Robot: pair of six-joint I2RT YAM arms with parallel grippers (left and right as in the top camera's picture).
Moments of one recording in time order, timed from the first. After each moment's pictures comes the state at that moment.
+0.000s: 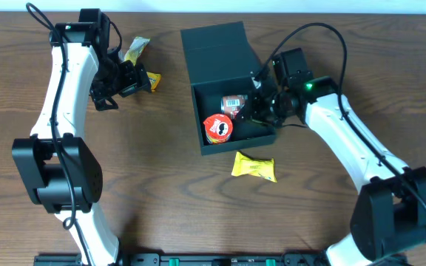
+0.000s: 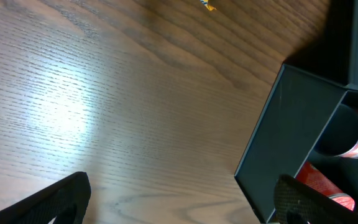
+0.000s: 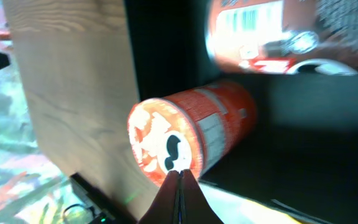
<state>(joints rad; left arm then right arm) 0.01 2.01 1.85 -1.36 0.26 -0.36 0.32 1.74 1.32 -0.76 -0.62 0.47</state>
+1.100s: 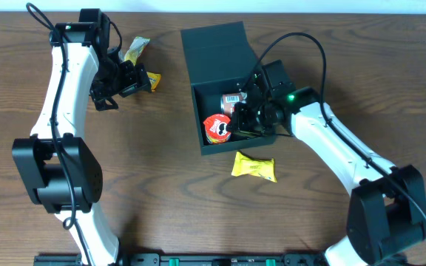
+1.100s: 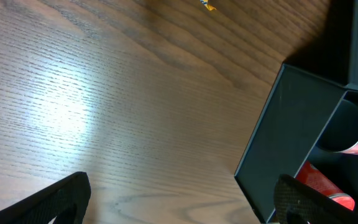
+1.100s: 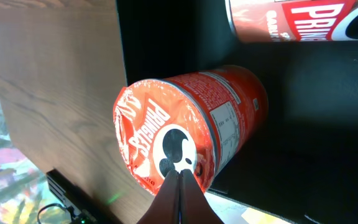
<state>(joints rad) 0.01 2.01 1.85 -1.36 0.26 -0.36 0.41 1.75 1.26 -0.70 -0.53 0.49</state>
